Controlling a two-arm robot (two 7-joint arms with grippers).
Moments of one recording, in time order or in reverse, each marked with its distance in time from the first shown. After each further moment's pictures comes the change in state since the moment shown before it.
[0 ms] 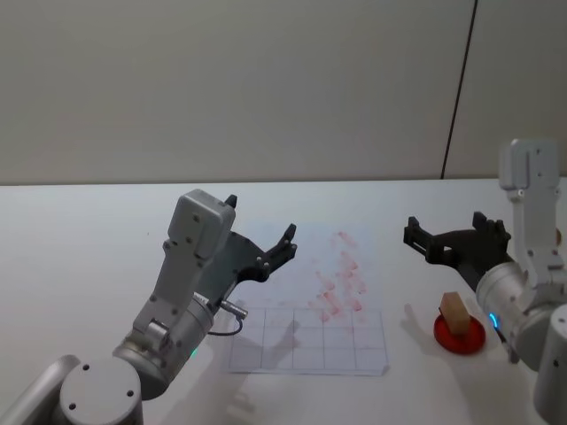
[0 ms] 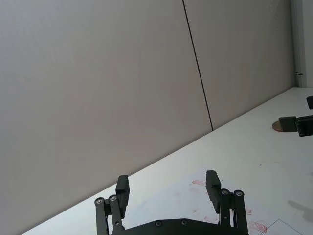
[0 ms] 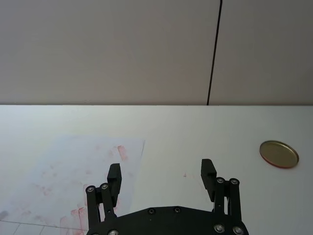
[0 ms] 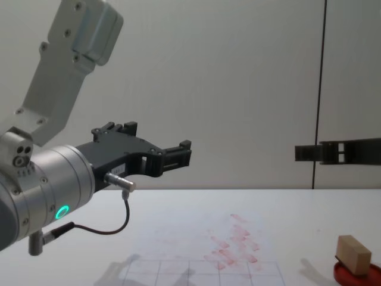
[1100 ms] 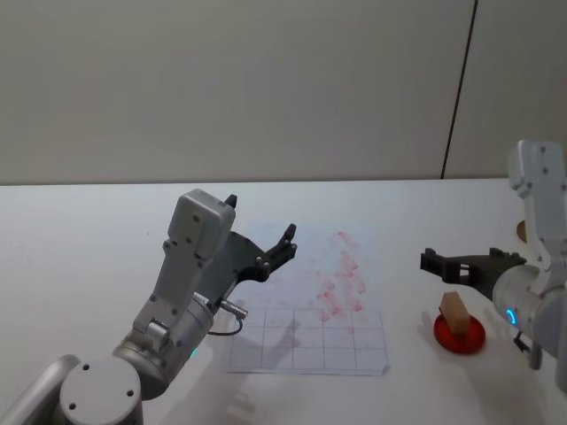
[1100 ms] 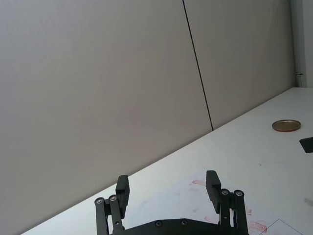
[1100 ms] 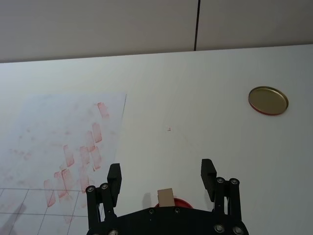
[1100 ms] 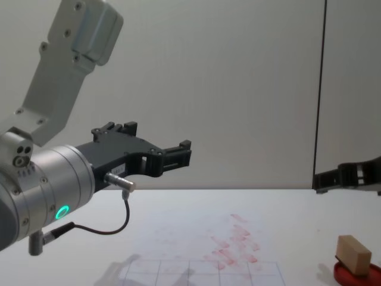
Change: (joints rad) left arm 0.000 0.000 0.000 0.000 0.000 0.000 0.000; right arm 0.040 -0.044 0.073 -0.023 0.086 0.326 -0.075
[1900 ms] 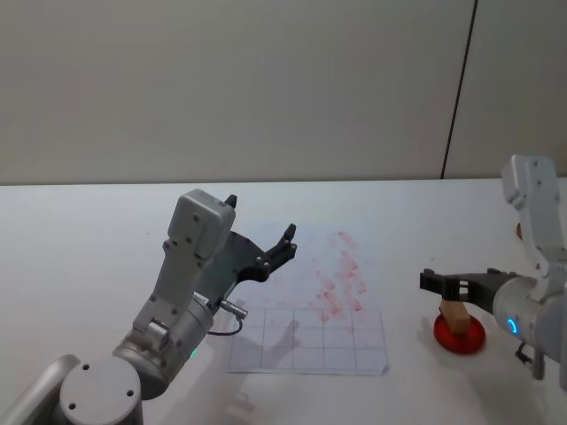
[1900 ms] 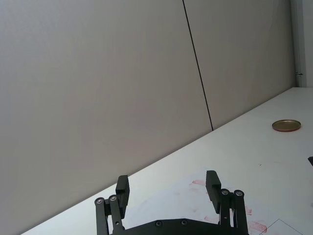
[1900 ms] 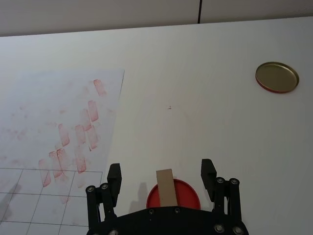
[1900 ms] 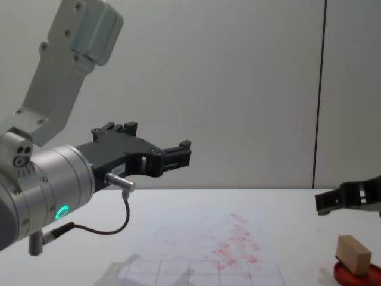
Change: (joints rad) left arm 0.000 0.000 0.000 0.000 0.000 0.000 0.000; right arm 0.001 -0.020 0.026 0.016 -0.012 0.089 0.033
